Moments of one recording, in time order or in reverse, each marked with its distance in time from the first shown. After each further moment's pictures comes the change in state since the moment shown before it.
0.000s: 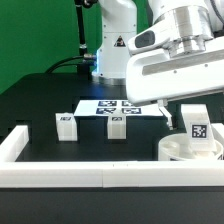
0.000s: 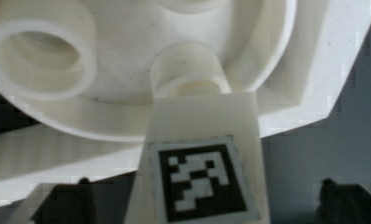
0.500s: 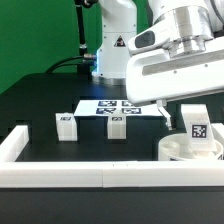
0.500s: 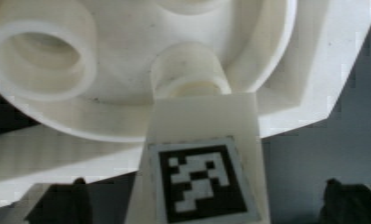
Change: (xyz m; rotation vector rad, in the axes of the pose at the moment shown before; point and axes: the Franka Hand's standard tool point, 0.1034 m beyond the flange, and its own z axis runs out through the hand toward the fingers) arm 0.000 0.000 0.000 0.000 0.000 0.000
